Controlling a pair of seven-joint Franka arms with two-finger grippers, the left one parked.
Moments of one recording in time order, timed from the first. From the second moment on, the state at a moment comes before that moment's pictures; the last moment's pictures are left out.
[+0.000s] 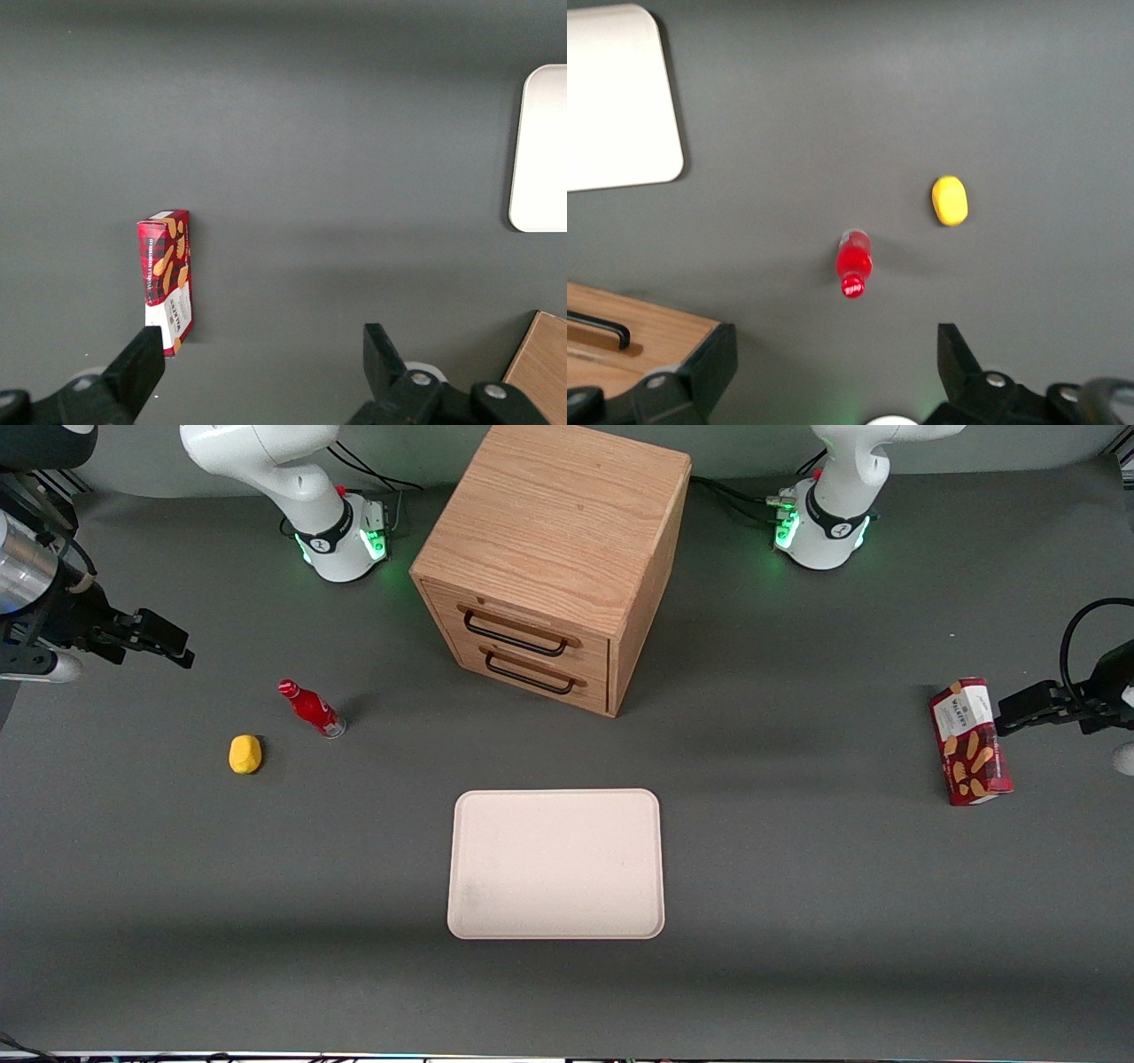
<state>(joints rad) 0.30 -0.16 -0.25 -1.81 -0.03 1.59 0.17</state>
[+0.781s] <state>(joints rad) 0.31 -0.28 -0.23 -2.29 -0.03 1.93 0.17</state>
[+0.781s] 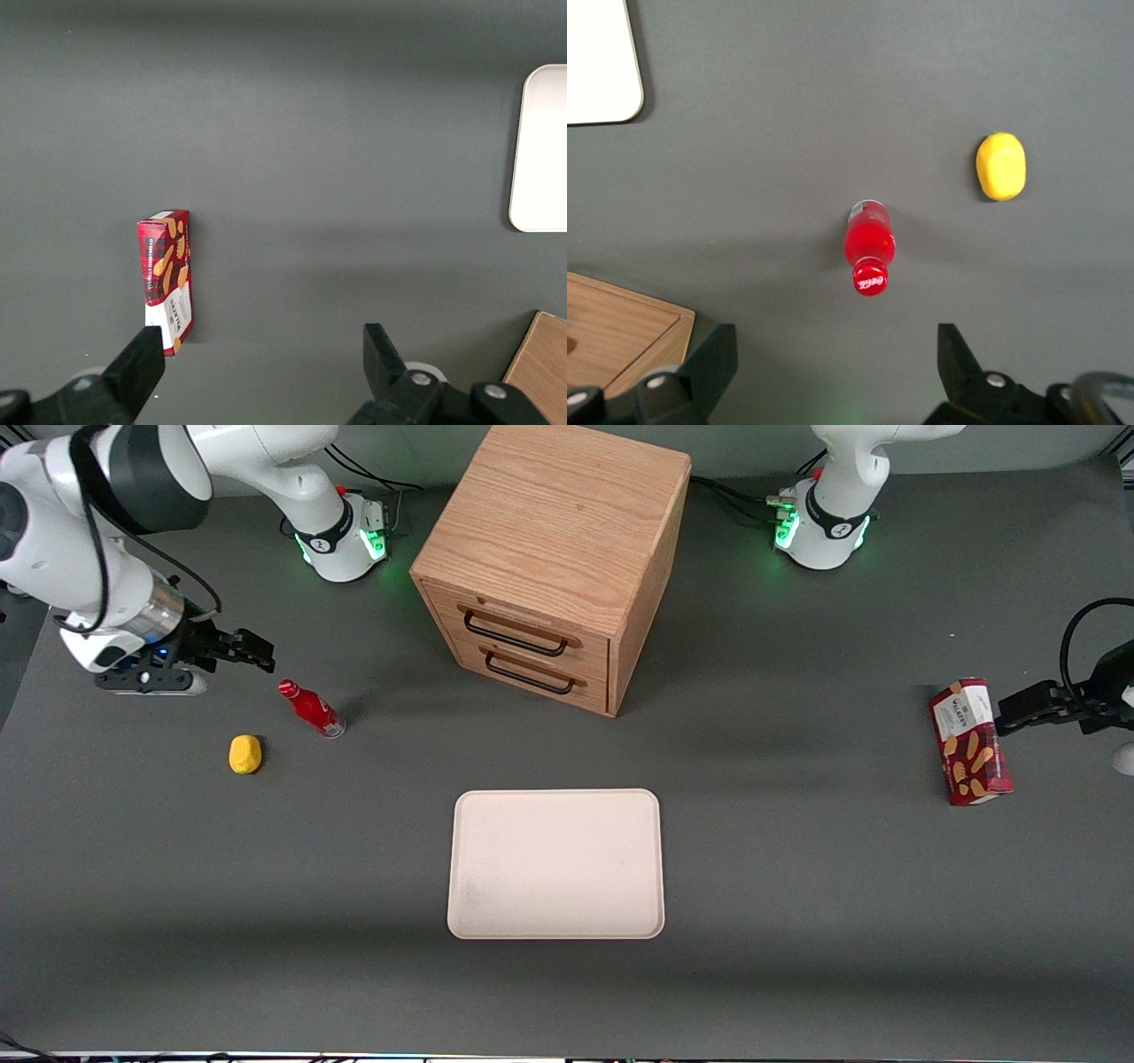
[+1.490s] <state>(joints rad) 0.31 -0.26 -0.23 -2.56 -0.10 2.30 0.17</state>
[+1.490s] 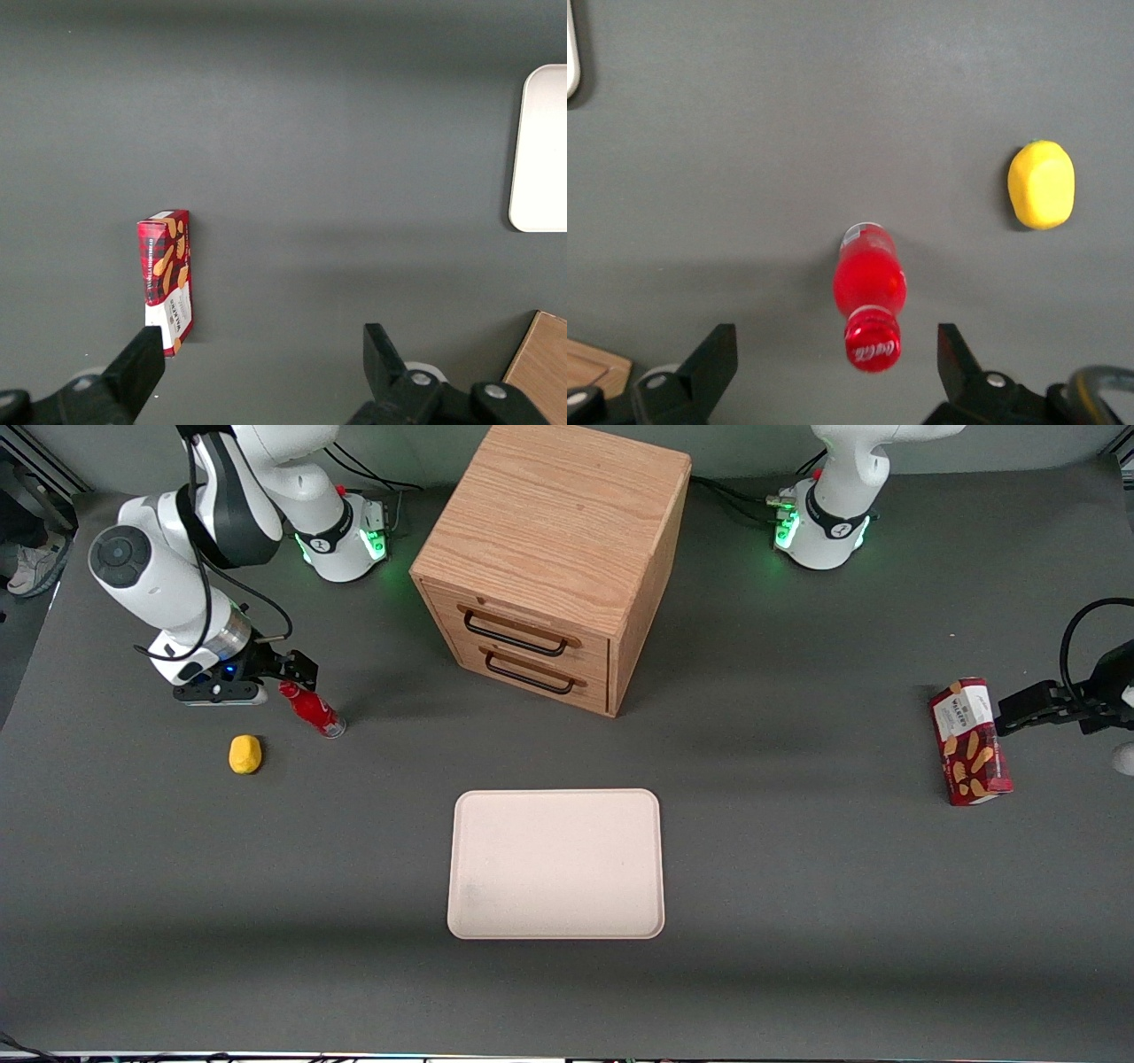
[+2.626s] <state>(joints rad) 0.31 -0.18 -0.27 -2.62 -0.12 2.42 0.13</state>
